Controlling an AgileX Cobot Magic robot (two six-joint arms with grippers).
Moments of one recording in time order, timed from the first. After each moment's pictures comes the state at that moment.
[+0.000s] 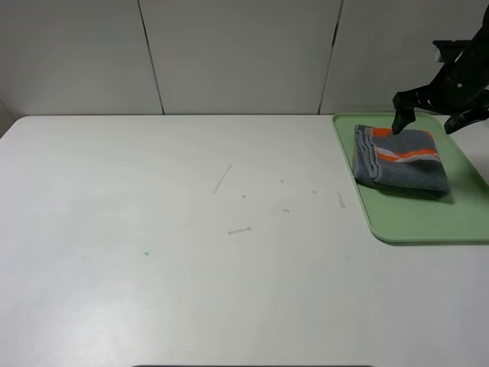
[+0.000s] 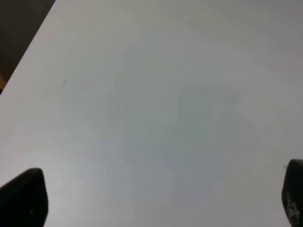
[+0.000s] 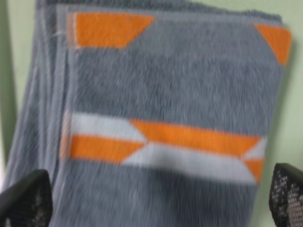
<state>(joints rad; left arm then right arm) 0.01 -0.01 -0.50 0.16 1.07 -0.22 -0.08 1.96 -1.46 0.01 0.78 -0.10</state>
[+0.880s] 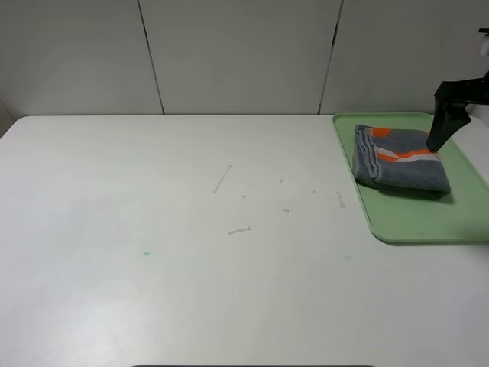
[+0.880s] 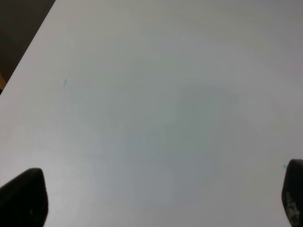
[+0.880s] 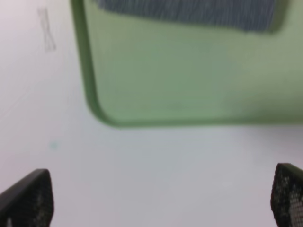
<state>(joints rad) 0.01 -0.01 -0.50 0.16 1.07 -0.22 -0.08 1.59 -1.27 0.09 1.21 -0.10</state>
